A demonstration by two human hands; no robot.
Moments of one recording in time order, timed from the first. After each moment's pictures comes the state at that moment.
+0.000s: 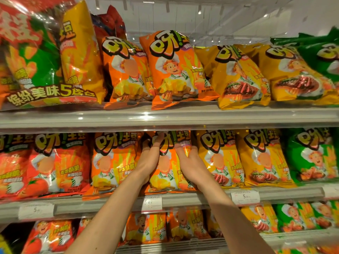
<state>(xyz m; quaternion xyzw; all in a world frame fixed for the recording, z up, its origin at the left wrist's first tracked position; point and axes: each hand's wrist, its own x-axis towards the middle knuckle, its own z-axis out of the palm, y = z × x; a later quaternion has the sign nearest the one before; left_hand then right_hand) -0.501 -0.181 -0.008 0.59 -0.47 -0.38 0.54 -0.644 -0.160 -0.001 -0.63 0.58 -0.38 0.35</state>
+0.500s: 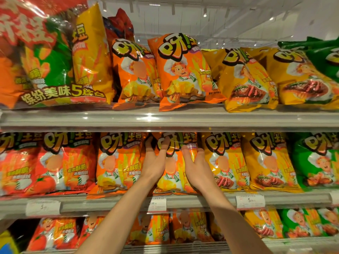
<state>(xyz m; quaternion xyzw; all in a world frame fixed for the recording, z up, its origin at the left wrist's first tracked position) -0.503 -0.172 -0.021 0.57 -0.49 -0.30 0.59 -0.640 -0.158 -0.013 -0.63 0.57 -0.43 0.30</state>
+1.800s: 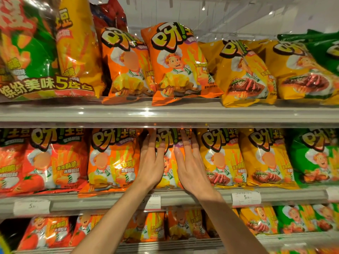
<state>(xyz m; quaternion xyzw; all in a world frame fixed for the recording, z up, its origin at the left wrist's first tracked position) -0.505 -0.176 -0.041 0.57 -0.60 -0.16 0.54 -0.646 -0.172 -0.038 -0.78 0.48 -0.39 0.06</state>
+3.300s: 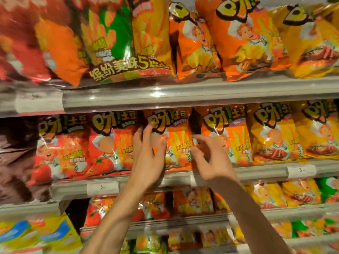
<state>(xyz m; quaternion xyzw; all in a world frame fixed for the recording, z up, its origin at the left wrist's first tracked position) -0.347 -0.094 -0.042 0.59 -0.62 -0.11 0.51 -0.535 -0.096 -0.048 -0.69 0.48 -0.49 0.23</state>
